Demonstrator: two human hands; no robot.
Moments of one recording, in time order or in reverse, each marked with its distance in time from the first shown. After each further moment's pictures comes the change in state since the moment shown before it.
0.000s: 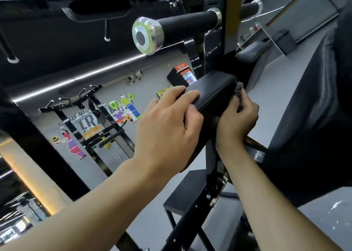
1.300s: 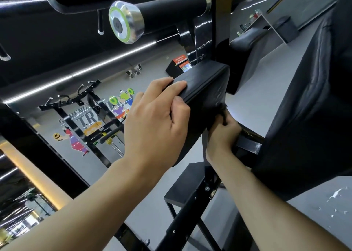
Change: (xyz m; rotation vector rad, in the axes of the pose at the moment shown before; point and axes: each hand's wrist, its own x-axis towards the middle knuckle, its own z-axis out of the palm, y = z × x) left_hand -0.003 -0.001 0.010 -0.020 0.082 -0.027; right_hand -0.015 0.072 -0.001 0.157 -0.073 0.315
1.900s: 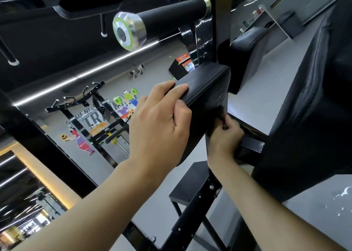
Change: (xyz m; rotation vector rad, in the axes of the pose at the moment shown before) left_hand 0.000 0.002 -0.002 0.019 -0.038 -0.013; right_hand -0.022 -0.019 -0.009 -0.104 -0.017 -0.047
